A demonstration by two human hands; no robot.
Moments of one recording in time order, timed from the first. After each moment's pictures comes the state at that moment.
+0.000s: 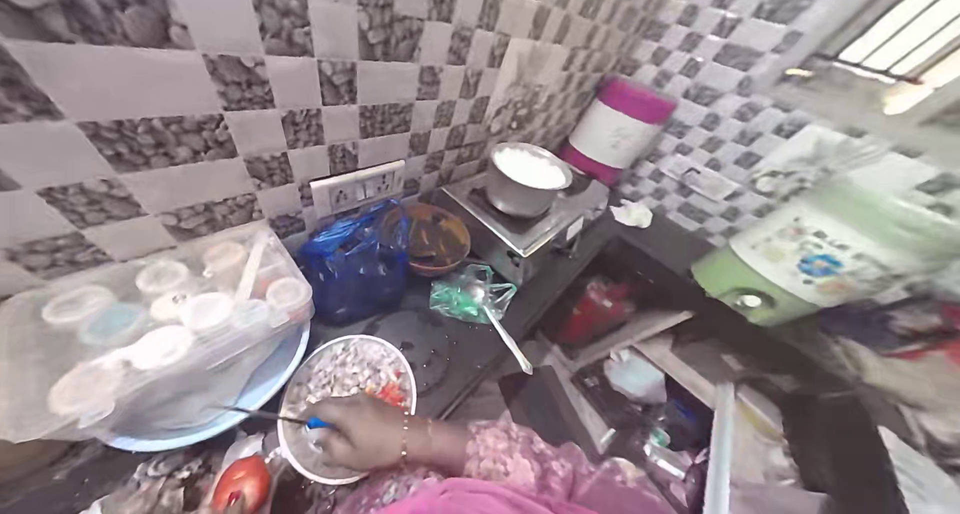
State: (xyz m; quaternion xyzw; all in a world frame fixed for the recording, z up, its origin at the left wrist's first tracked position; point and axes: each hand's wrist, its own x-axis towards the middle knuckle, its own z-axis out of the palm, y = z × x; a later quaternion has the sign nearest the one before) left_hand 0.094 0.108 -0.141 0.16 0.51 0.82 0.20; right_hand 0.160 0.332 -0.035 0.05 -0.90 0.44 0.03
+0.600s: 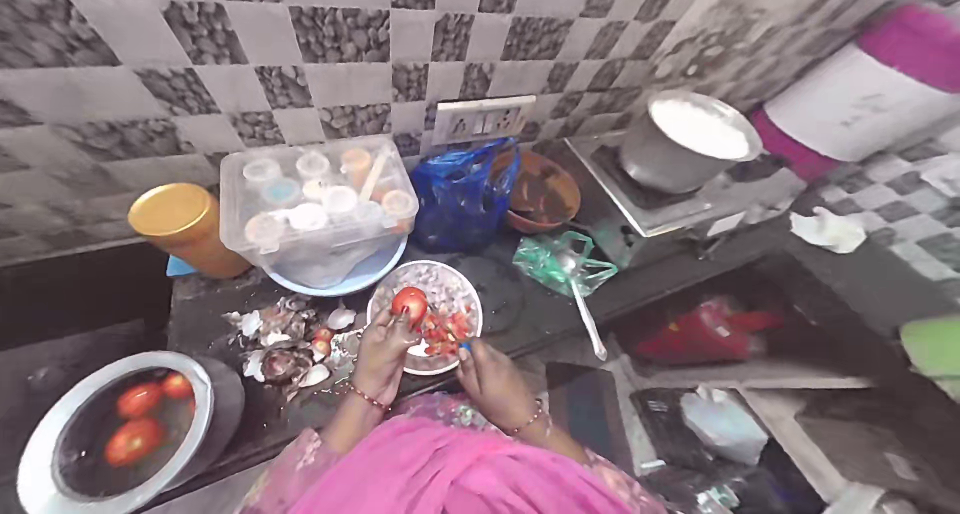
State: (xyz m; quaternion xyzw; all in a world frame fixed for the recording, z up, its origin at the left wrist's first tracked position) left_hand 0.122 0.205 -0.063 0.04 0.49 0.83 0.28; right_hand 0.254 0.327 -0.063 -0.14 -0.94 0.25 0.17
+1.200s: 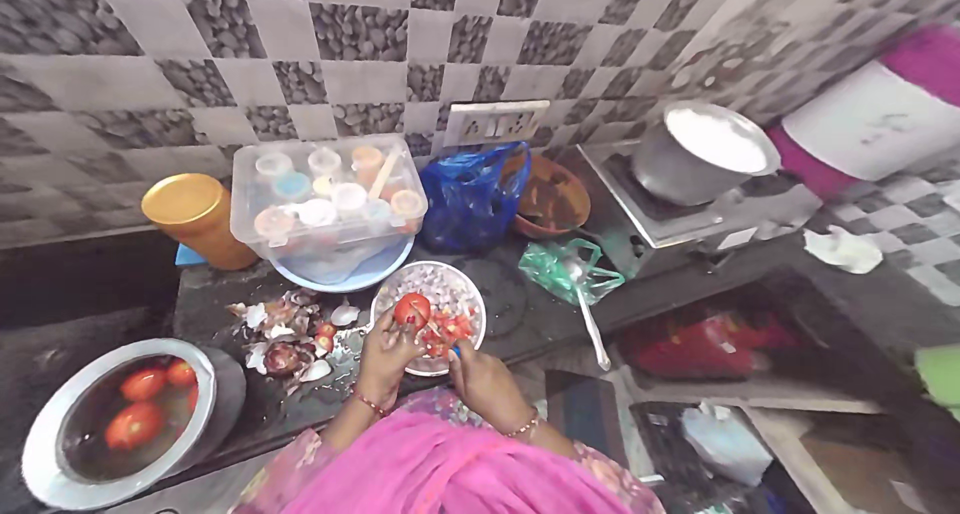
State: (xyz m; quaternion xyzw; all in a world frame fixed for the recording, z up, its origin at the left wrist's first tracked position) left_hand 0.124 0.197 -0.080 0.09 0.57 0.78 0.25; right_hand 0.240 0.319 -0.056 -0.17 -0.96 0.22 0.02
